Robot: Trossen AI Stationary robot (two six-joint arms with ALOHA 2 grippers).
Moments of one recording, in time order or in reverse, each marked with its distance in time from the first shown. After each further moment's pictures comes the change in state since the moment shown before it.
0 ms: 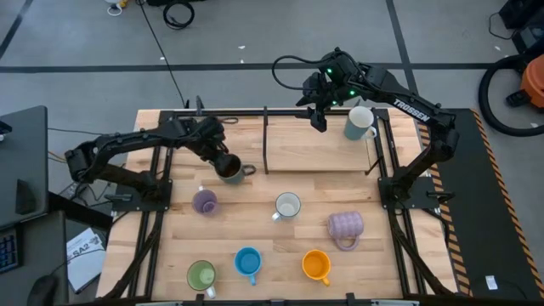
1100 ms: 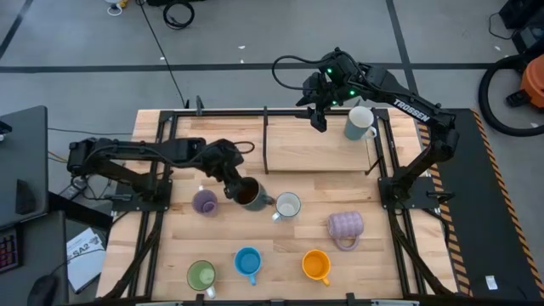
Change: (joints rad) left arm -0.392 0.005 0.119 0.187 -0.016 -0.073; right arm 0.000 0.000 0.000 0.000 0.000 0.004
